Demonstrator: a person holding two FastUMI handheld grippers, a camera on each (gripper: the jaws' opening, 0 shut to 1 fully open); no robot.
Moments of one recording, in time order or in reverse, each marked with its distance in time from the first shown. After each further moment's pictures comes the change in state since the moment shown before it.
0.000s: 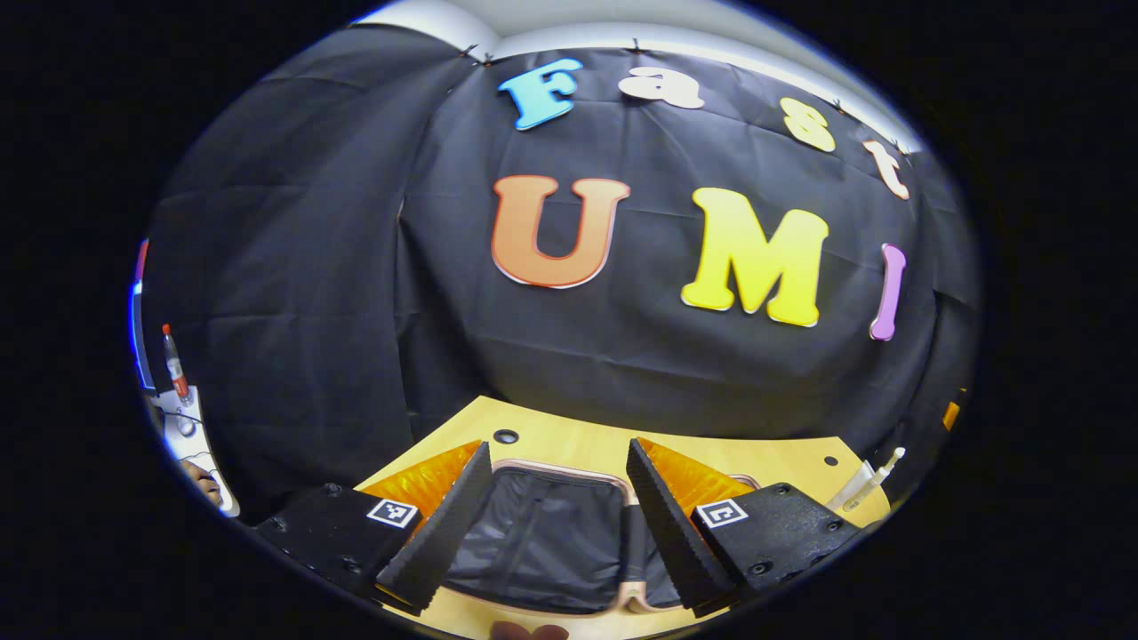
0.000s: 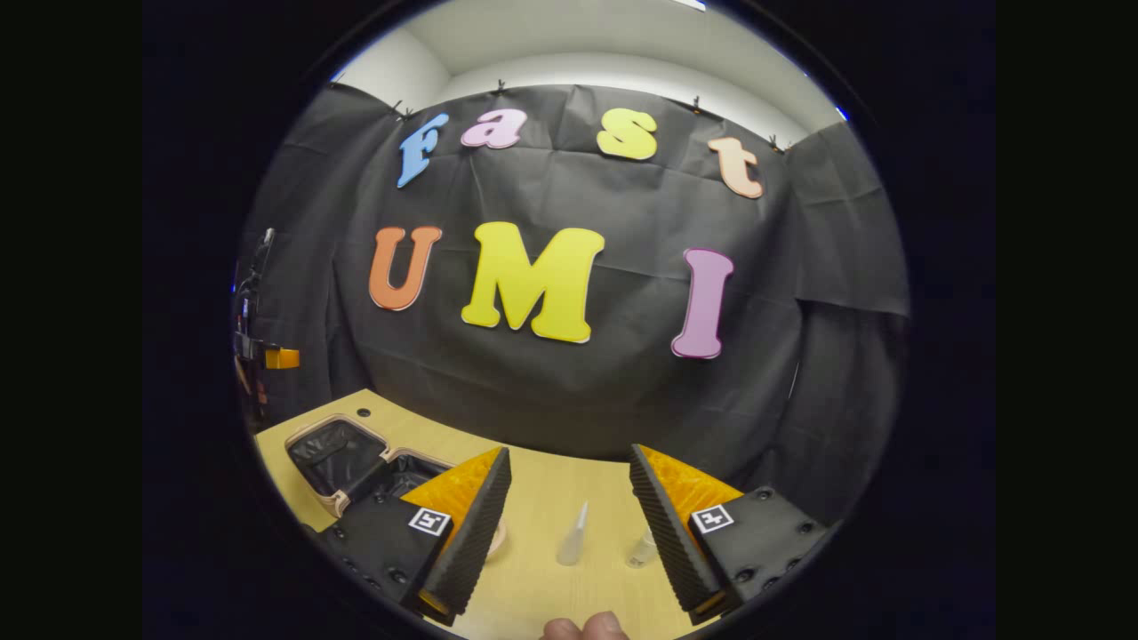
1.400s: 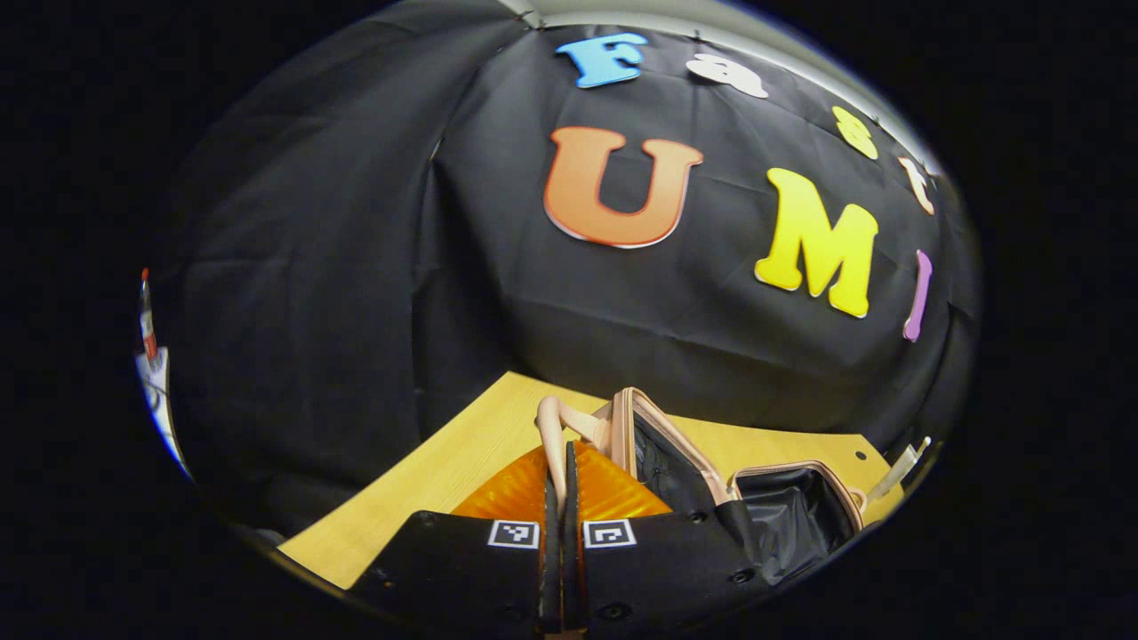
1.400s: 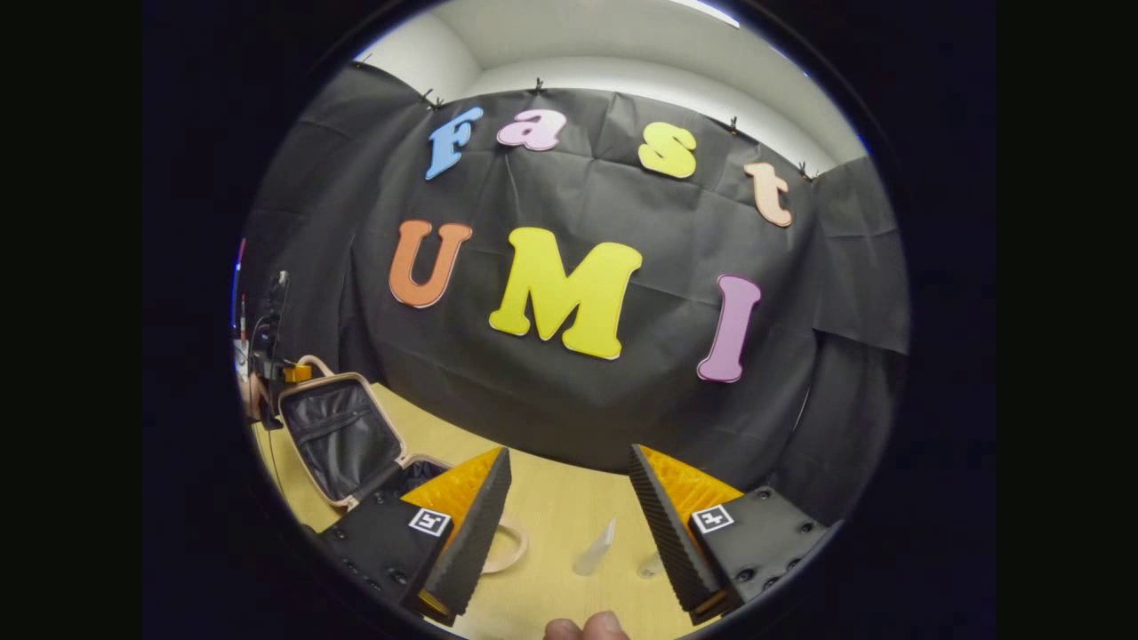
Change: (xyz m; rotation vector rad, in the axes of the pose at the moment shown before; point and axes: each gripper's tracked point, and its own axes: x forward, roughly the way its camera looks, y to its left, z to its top) left arm 0.118 0.154 -0.084 -0.162 0.091 -0.007; right arm 0.007 0.083 0.030 -0.127 -0.008 0.042
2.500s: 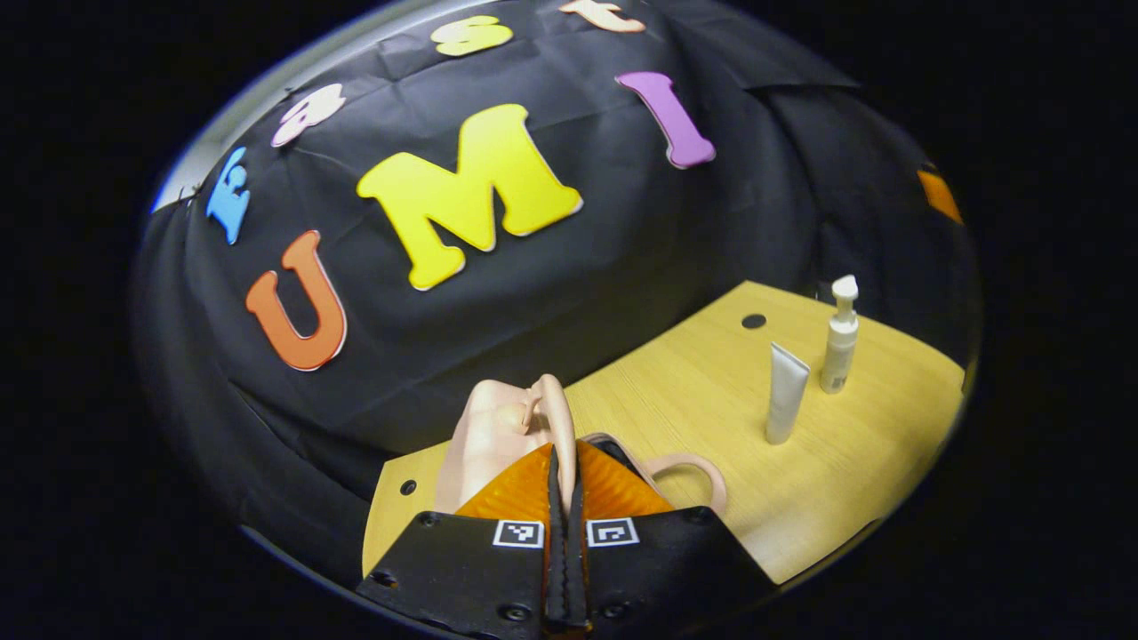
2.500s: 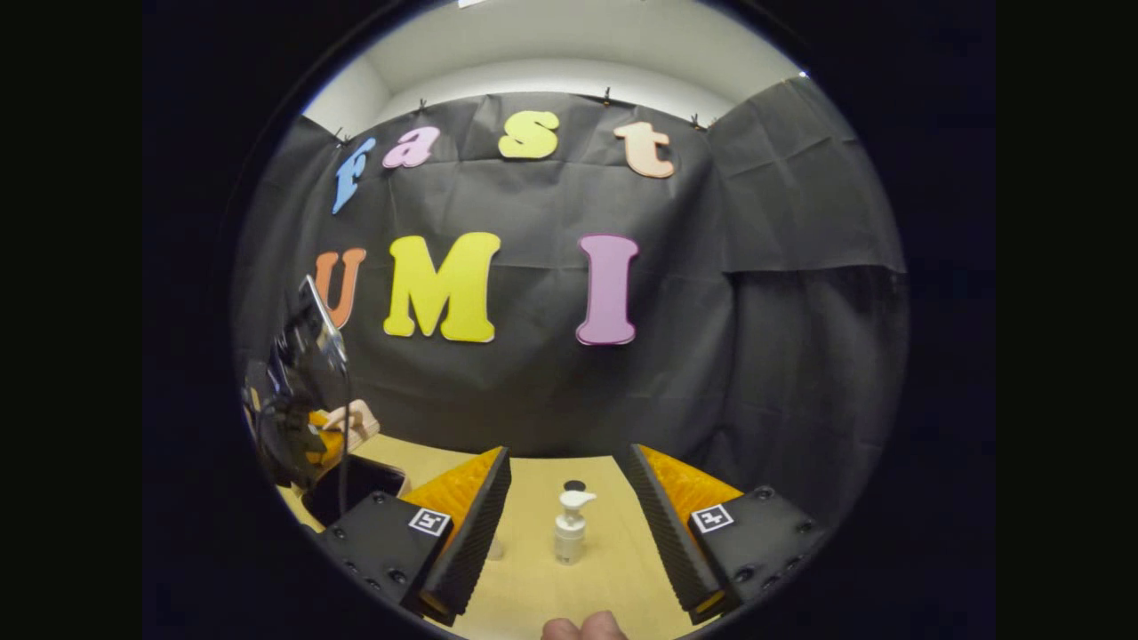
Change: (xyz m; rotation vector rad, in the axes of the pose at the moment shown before) left arm -0.083 -0.404 -0.032 0.787 0.032 -0.228; right arm -0.024 -0.181 -0.067 0.213 -0.033 -0.207
